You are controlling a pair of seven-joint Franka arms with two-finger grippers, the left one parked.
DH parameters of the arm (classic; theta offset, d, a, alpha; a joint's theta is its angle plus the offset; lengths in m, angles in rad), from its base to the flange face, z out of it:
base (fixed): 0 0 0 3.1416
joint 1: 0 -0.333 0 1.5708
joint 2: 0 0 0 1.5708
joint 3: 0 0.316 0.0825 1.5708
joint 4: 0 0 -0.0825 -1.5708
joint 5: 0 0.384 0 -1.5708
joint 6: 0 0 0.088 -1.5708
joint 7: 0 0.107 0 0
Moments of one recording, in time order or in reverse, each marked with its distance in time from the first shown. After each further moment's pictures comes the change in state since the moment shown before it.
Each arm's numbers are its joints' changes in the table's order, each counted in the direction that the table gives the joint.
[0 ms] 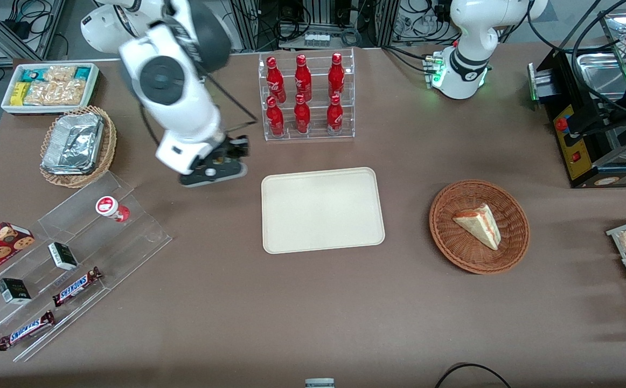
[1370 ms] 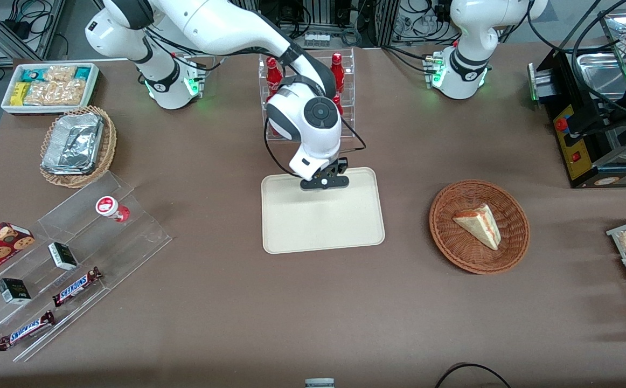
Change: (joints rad) arm -0.279 0.439 0.002 0.119 0.000 -0.416 0.391
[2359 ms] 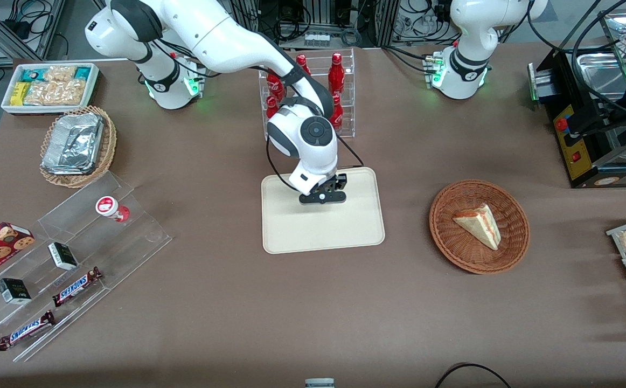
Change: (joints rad) arm 0.012 0.085 -0.015 0.004 0.000 -0.136 0.000
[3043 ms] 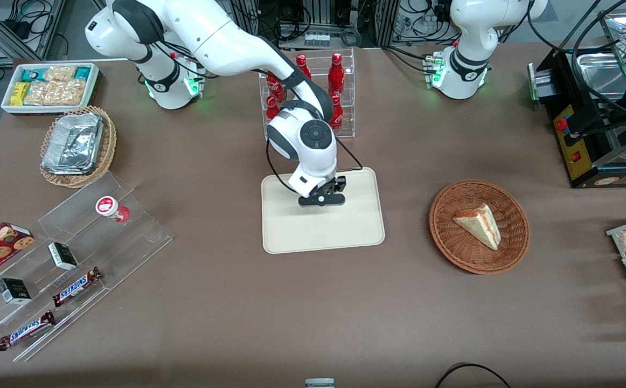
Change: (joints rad) arm 0.000 0.009 -0.006 0.002 0.000 -0.004 0.000
